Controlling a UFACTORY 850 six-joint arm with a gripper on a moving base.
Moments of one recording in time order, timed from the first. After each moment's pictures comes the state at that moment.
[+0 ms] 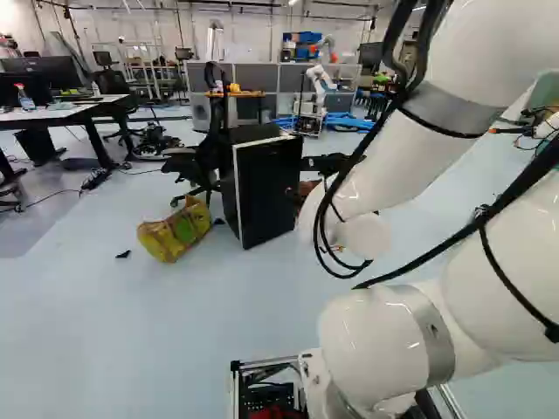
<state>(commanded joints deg) 0.0 16.0 -5.0 0.0 50.0 0.0</state>
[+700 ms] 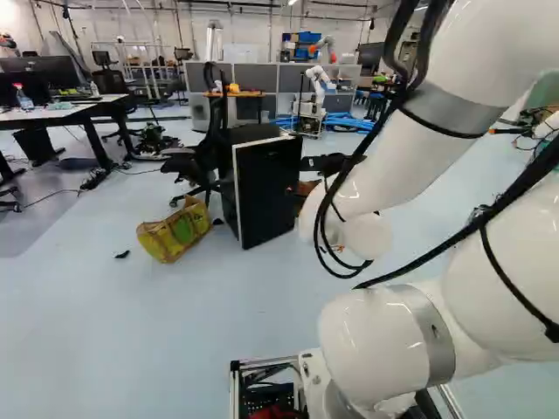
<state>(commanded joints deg) 0.0 16.0 -5.0 0.0 50.0 0.0</state>
